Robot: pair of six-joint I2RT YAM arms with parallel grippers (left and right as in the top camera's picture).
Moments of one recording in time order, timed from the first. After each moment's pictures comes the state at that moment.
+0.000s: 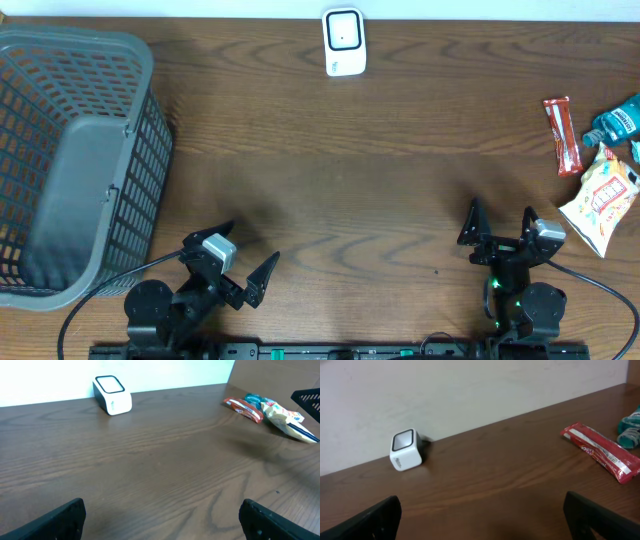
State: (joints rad) left arm -0.03 0.01 0.22 -0.49 0.64 0.02; right arm -0.05 0.01 0.01 -0.07 0.00 0.30
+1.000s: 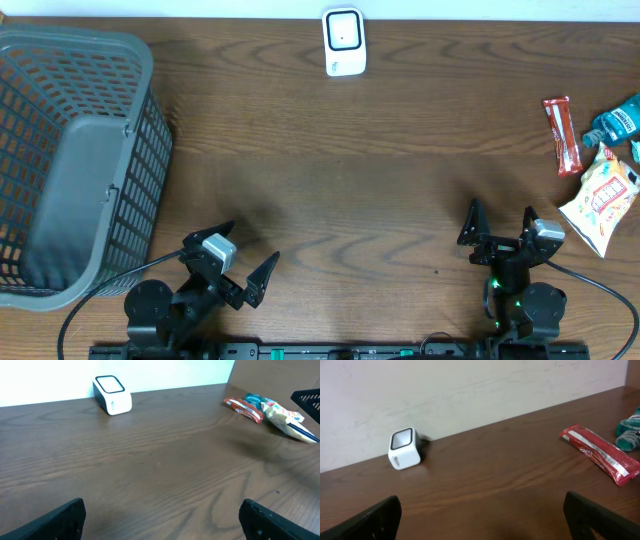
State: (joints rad) left arm -0.03 0.01 0.22 -0.49 0.64 0.02; right arm -0.05 0.01 0.01 -0.07 0.00 0.28
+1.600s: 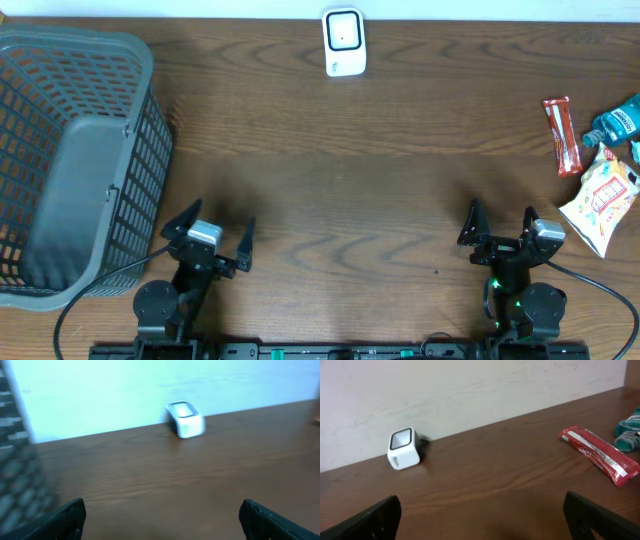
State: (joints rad) left arm -0.03 0.01 0.04 -0.13 0.27 0.06; right arm -0.05 0.01 0.01 -0.07 0.00 0.28
